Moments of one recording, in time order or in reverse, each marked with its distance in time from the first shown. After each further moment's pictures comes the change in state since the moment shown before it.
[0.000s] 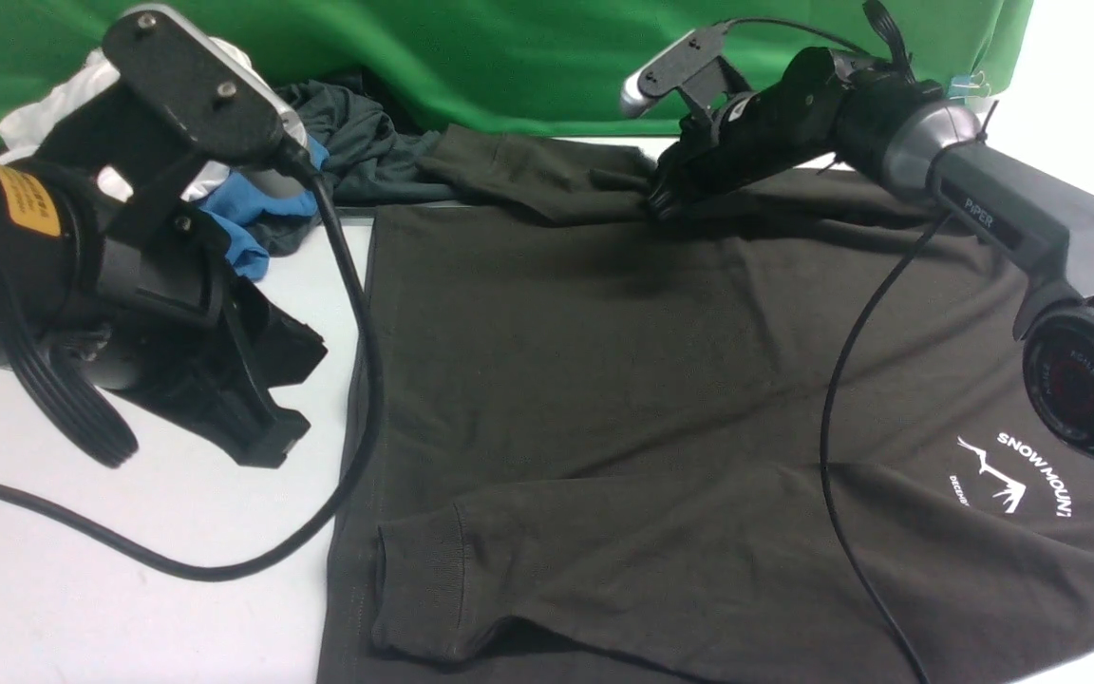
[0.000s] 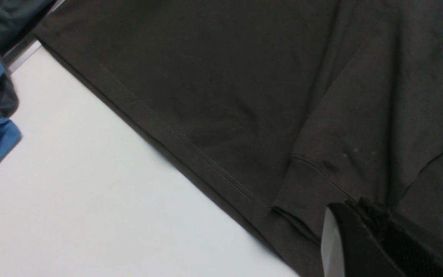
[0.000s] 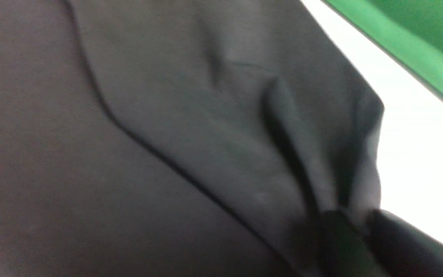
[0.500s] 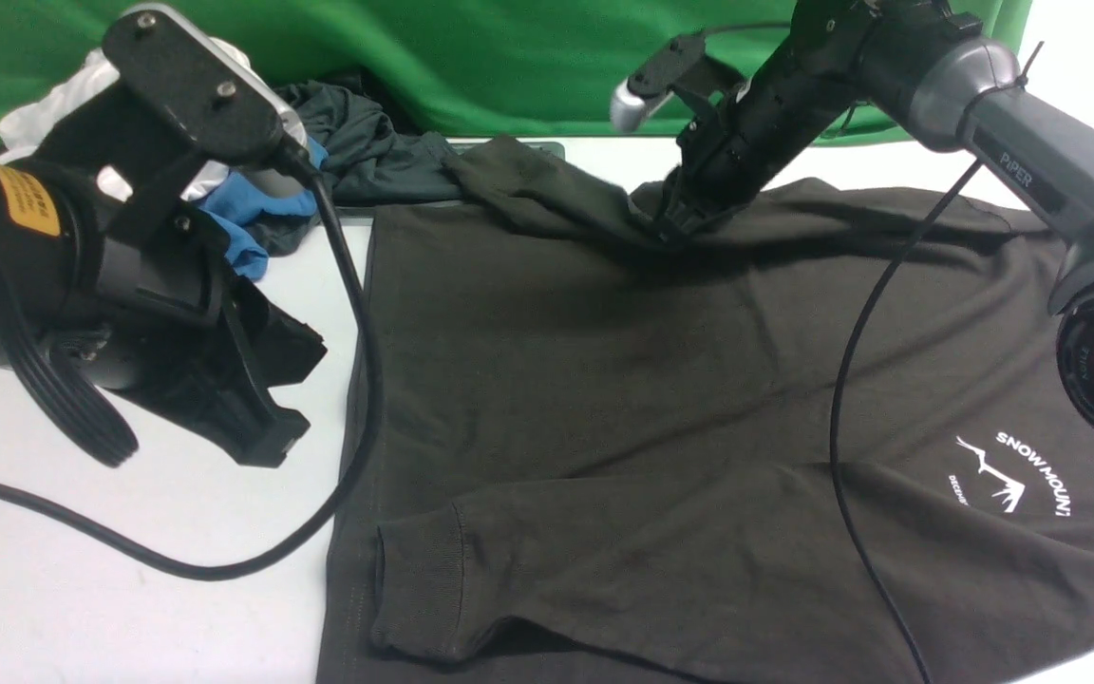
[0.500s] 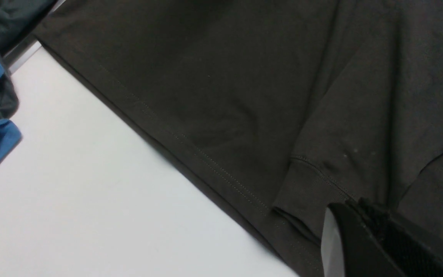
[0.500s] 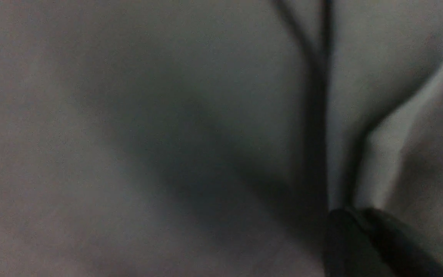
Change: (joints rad) right arm 0.005 -0.086 -0.027 0.018 0.492 -0.048; left arm 0.000 0.000 0.000 0.000 0.000 0.000
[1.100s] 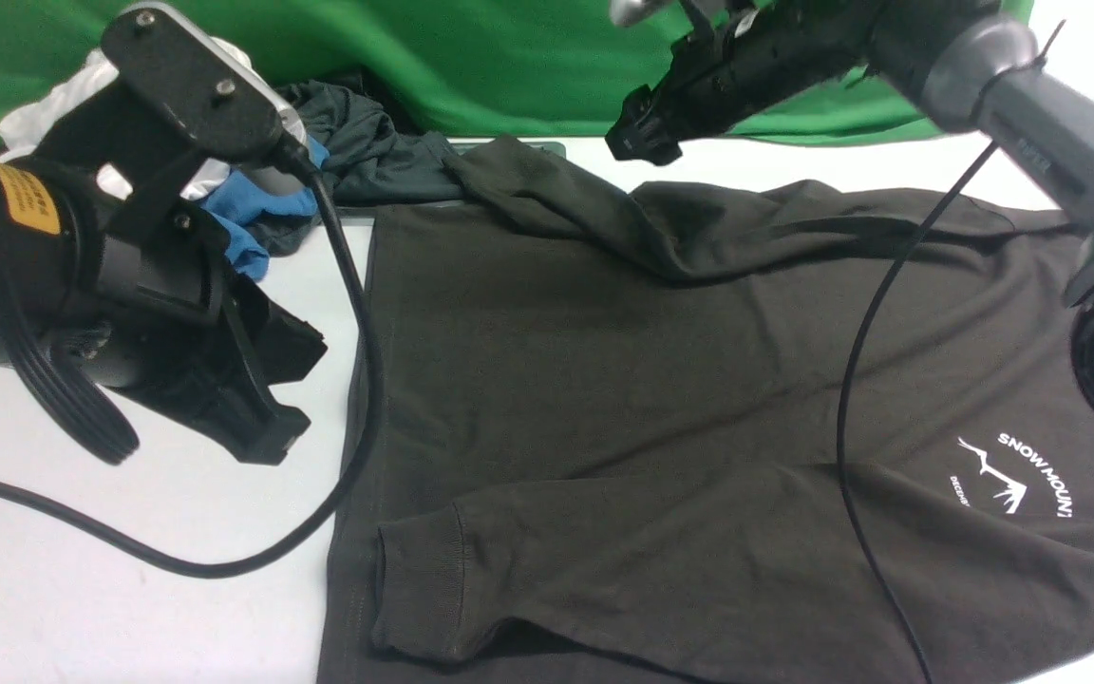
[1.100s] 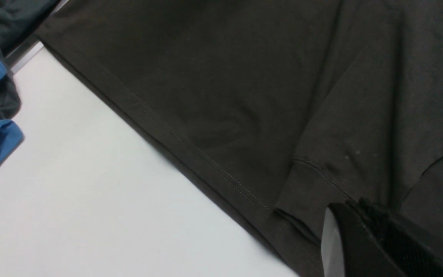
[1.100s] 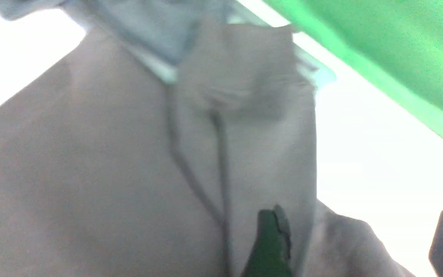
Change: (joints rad) right arm 0.003 0.002 -0.003 0.077 -0.368 0.114; left arm 0.000 0.000 0.000 0.000 -0.004 -0.001
